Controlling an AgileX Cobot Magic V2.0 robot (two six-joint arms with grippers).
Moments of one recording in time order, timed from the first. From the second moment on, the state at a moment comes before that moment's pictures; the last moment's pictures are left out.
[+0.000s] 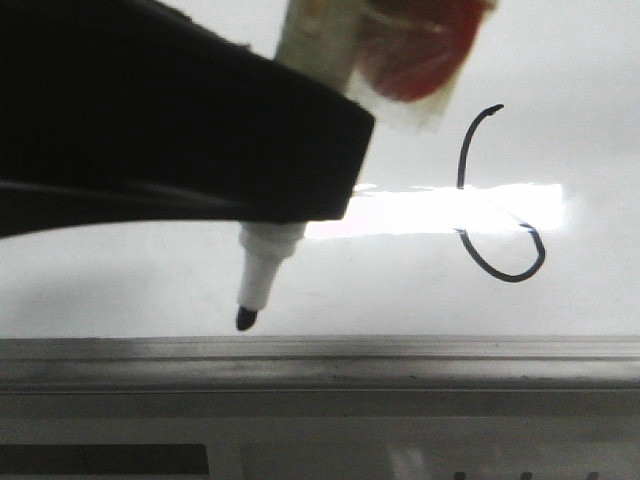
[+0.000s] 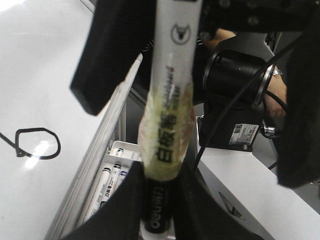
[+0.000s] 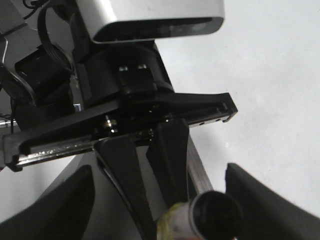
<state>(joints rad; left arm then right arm) -0.76 1.11 -0.51 -1.77 0.76 1.99 1.03 0.89 -0.73 0.37 0.32 -0.51</state>
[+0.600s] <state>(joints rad) -0.76 1.11 -0.52 -1.80 0.28 1.56 1.03 0.60 -0.73 0.33 0.34 -0.52</state>
